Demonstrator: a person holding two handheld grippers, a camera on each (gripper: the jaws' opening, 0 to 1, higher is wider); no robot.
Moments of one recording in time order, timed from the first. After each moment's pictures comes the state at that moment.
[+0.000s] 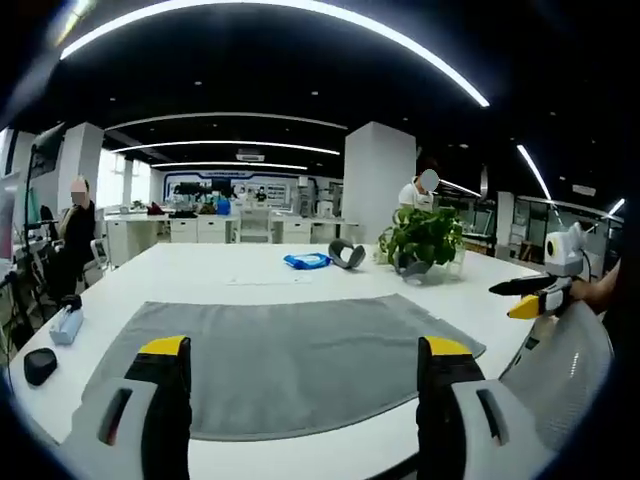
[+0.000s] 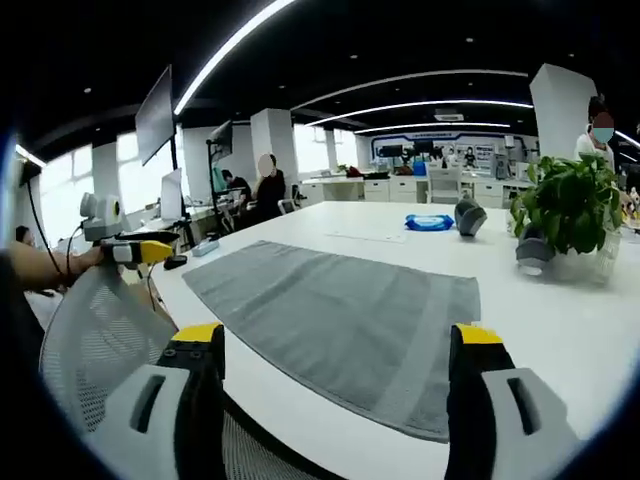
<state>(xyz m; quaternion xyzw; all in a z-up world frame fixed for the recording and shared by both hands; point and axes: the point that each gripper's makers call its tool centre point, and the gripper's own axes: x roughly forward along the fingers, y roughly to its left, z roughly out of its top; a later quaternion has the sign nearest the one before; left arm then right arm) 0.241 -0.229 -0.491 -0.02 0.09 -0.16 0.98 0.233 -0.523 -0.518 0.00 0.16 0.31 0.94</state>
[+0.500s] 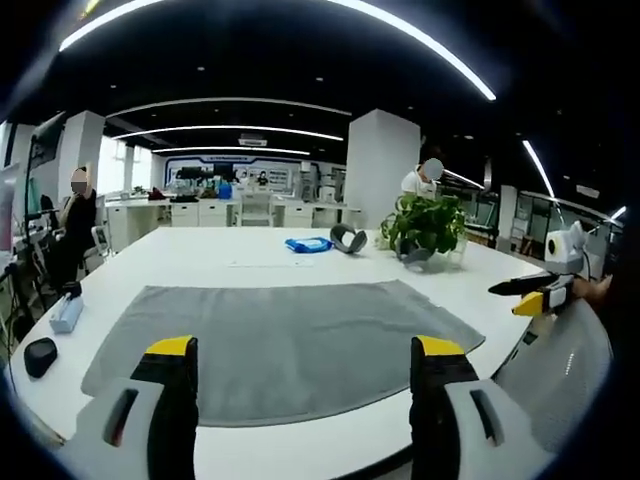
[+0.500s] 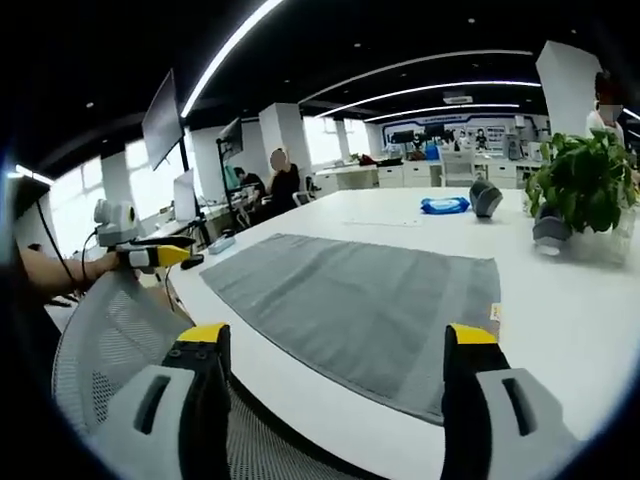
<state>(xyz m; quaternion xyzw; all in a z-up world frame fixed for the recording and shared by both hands) 0.238 -0.239 -0.504 -0.01 0.14 -0.16 0.98 0.228 -0.522 -0.531 0.03 0.19 0.32 0.93</state>
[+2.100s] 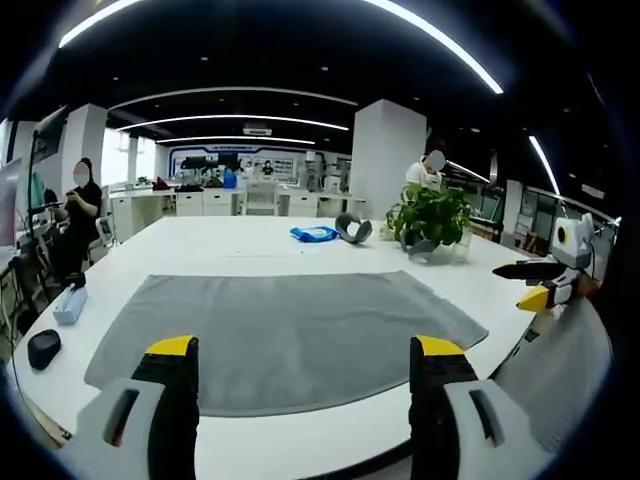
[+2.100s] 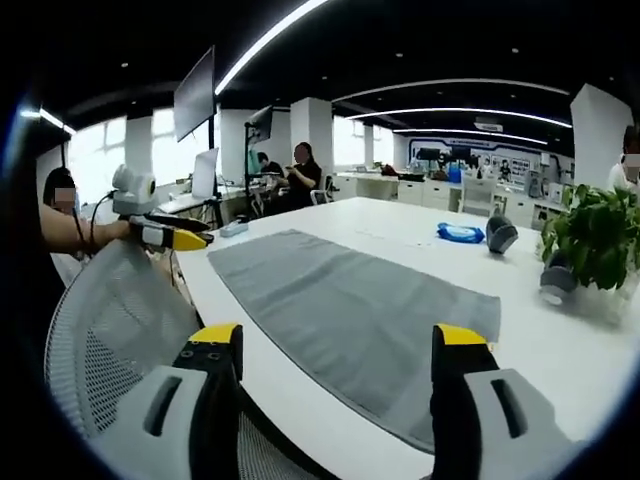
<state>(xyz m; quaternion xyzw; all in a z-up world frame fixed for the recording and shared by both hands) 0.238 -0.229 -0.511 -0.01 0.15 -0.15 0.98 0.225 -0.507 -0.514 -0.06 0.15 0.36 0.92</state>
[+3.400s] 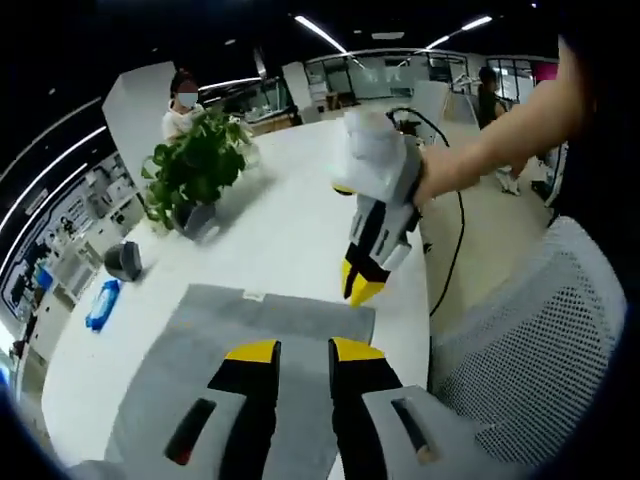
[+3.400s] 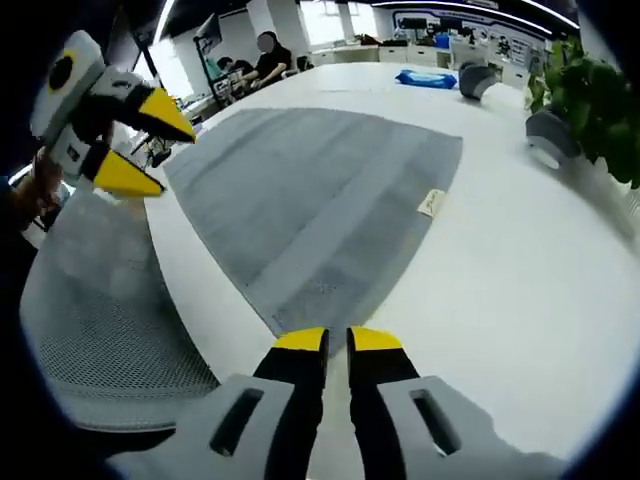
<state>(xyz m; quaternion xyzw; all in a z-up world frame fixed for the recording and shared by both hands) 0.267 -0.566 -0.566 0.31 0.21 -0.53 0.76 0.264 -0.640 -0.648 -0.06 0.45 0.33 0.83</state>
